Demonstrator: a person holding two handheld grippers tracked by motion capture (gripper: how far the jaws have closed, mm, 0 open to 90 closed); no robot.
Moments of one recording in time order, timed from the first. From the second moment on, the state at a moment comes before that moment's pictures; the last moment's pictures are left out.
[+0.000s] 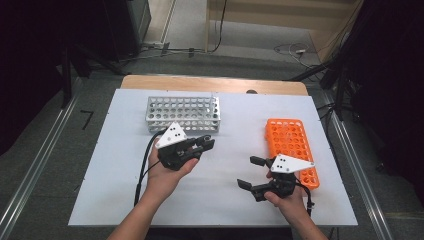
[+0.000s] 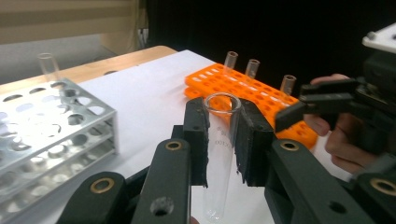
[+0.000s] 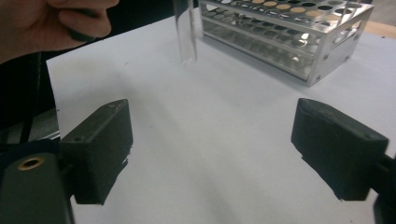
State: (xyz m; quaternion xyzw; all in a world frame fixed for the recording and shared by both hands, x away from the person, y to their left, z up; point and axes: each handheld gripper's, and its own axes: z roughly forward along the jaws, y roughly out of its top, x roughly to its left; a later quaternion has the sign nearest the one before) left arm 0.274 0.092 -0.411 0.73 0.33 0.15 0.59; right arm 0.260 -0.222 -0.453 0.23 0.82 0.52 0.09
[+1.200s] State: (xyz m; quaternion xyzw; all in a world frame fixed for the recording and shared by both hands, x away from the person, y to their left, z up) left arm 0.371 0.124 -0.401 0.69 0.39 0.18 0.59; right arm 0.274 -0.234 -0.464 0.28 0.80 0.53 0.06
